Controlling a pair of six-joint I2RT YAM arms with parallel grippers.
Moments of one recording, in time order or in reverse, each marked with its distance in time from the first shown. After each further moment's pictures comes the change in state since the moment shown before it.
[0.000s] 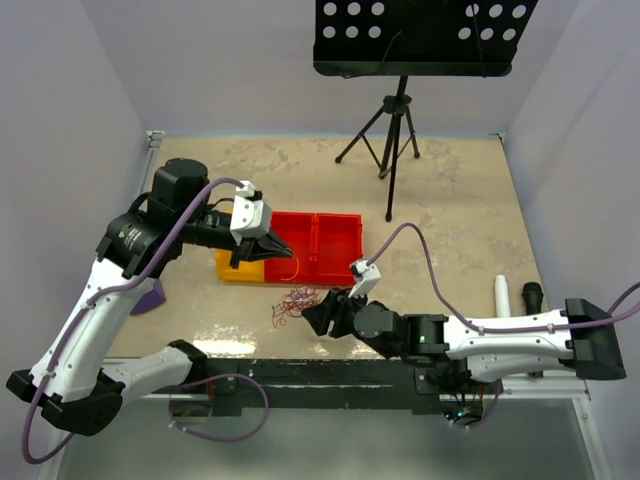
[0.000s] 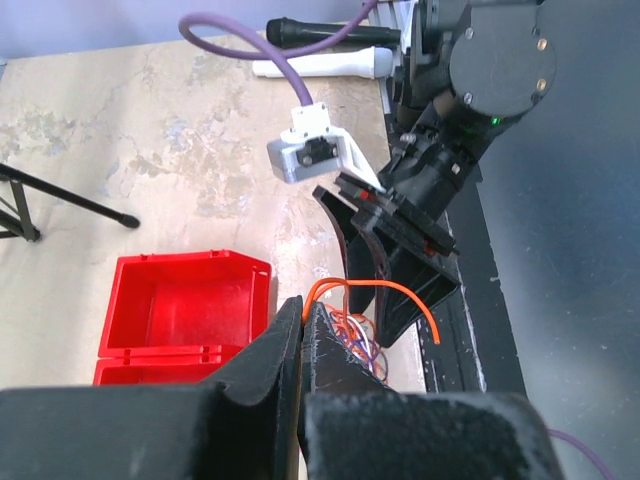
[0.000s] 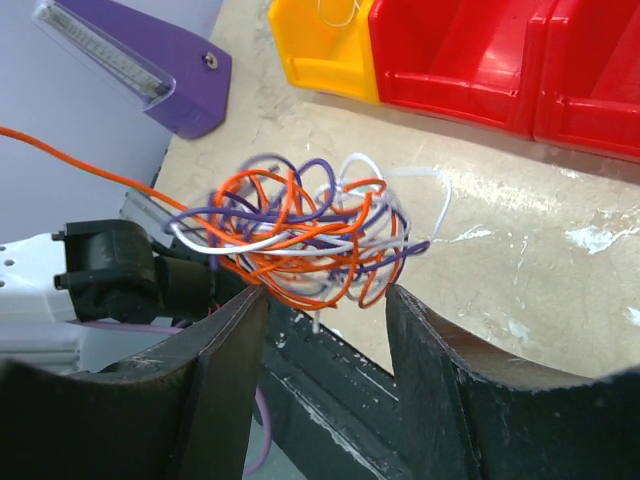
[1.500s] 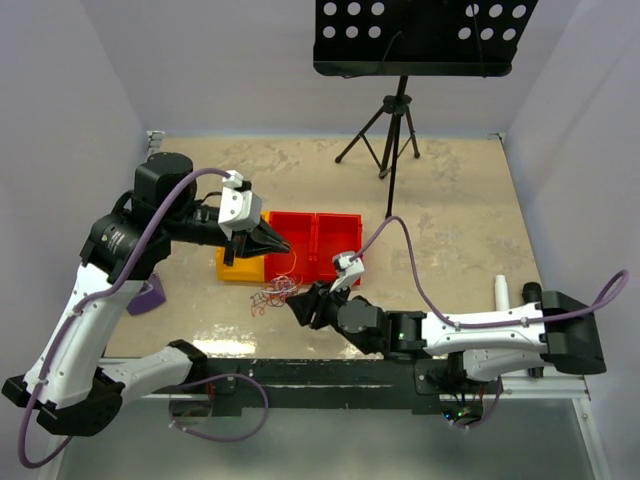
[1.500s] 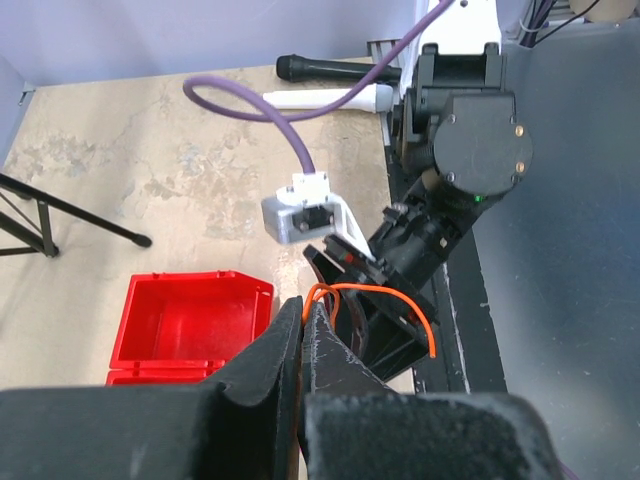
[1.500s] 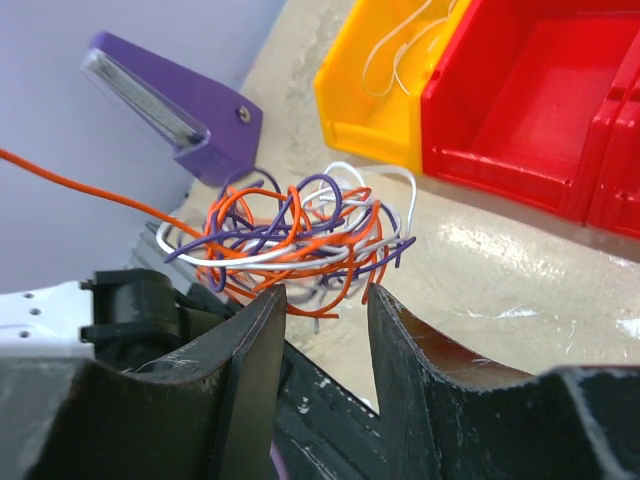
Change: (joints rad) left arm 0.000 -0.002 0.105 -0.005 0.004 -0.097; right arm 0.000 0.160 0.096 0.187 0.061 -0.124
